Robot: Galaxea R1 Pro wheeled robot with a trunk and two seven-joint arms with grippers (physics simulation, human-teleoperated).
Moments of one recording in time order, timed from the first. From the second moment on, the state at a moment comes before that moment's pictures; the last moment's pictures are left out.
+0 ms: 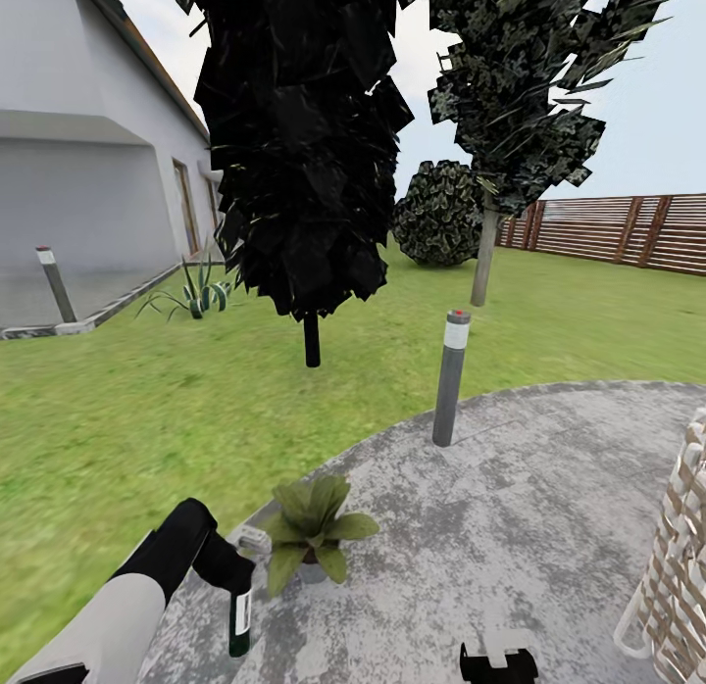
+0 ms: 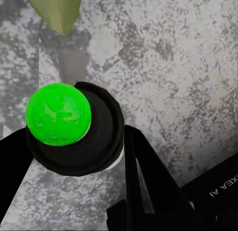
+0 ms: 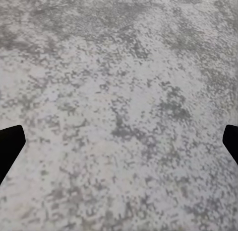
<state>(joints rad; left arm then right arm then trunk) -0.70 0.02 0.20 -0.56 -0.88 0.81 -0.99 -0.44 0.03 0.07 -0.03 0.12 -0.41 -0.30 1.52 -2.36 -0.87</state>
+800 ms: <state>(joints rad) -0.67 0.02 0.21 -0.52 -0.91 0.82 -0.84 -0.44 0.03 0.07 -0.03 0.12 -0.41 -0.30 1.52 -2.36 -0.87</state>
